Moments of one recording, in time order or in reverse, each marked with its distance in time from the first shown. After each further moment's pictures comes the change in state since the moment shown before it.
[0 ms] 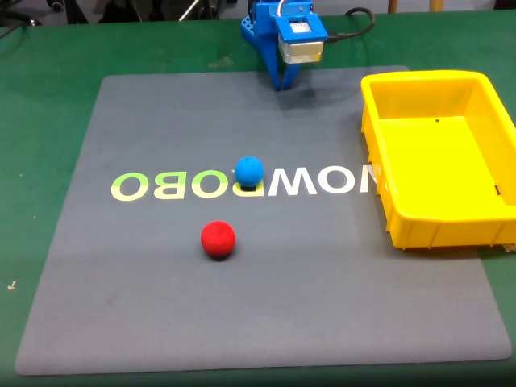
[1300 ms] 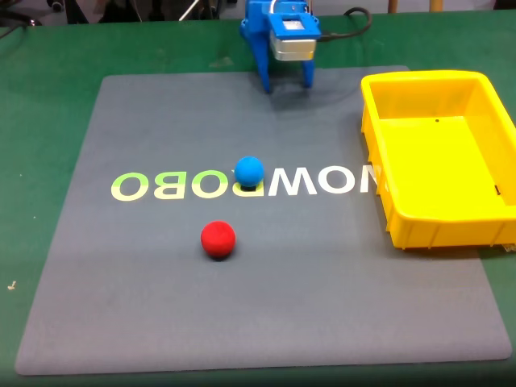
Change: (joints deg) arm 8.6 -1.5 -4.1 -4.1 -9.6
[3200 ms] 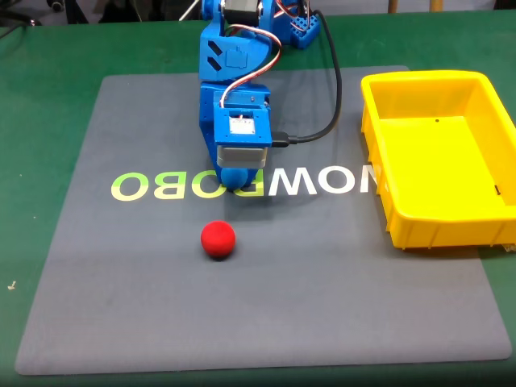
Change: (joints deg) arm 3.9 -114.3 -73.2 -42.6 3.5
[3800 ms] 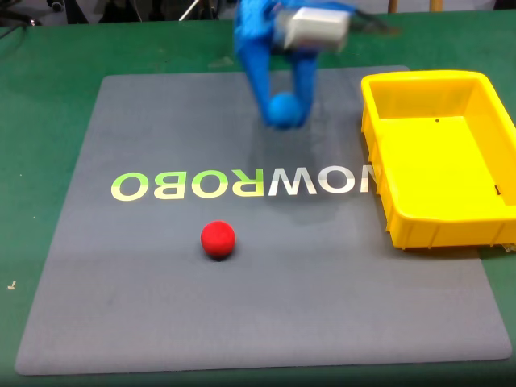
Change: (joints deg) arm -13.3 24.5 0.1 0.3 -0.3
